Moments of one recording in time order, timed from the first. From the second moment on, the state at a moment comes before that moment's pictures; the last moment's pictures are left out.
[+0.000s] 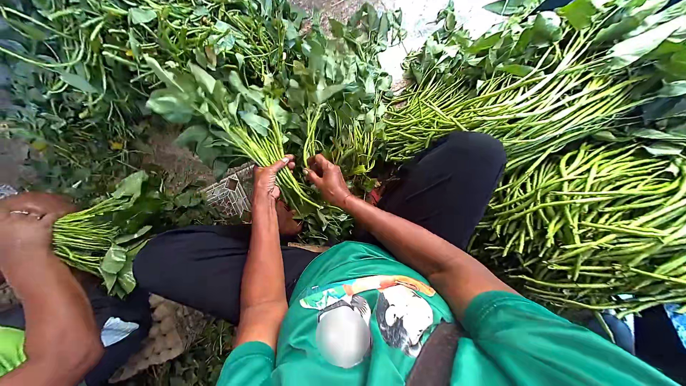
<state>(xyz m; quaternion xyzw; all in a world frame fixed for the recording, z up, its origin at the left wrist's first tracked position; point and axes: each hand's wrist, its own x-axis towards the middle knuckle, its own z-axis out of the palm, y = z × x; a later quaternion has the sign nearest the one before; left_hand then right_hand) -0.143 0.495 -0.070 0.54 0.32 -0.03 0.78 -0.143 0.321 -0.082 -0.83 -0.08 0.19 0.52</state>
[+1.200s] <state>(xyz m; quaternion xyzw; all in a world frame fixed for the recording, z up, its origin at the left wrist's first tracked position) -0.128 0.504 -0.071 0.63 0.23 -0.16 0.72 -0.138 0.279 -0.054 -0.79 -0.19 0.30 0.50</state>
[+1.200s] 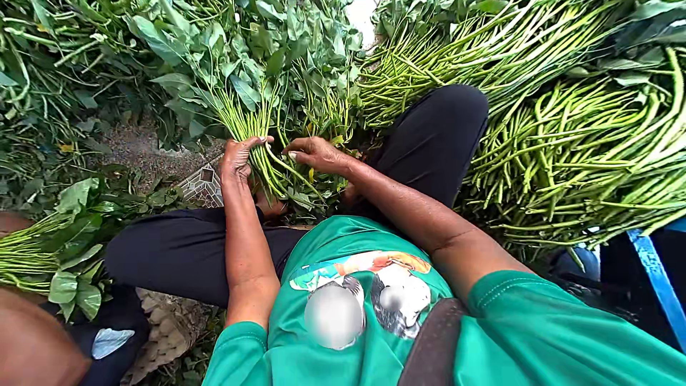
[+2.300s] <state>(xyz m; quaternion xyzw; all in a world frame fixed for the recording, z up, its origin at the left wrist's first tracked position) -0.131 0.500 -0.073 0.60 0.24 -0.18 0.74 -0.138 0.289 -0.047 -0.91 -0.19 0.15 0.33</state>
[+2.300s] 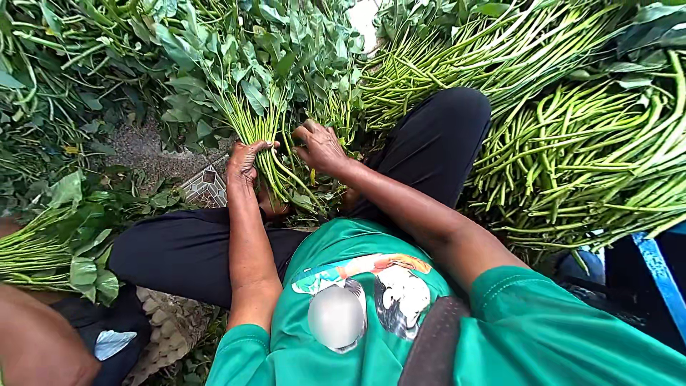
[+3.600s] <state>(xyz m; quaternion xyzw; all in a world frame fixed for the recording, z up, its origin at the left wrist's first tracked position) -0.134 0.476 -0.083 0.65 0.29 -0.10 0.69 -0.140 0.305 -0.078 -0.88 -0.19 0.19 0.40</state>
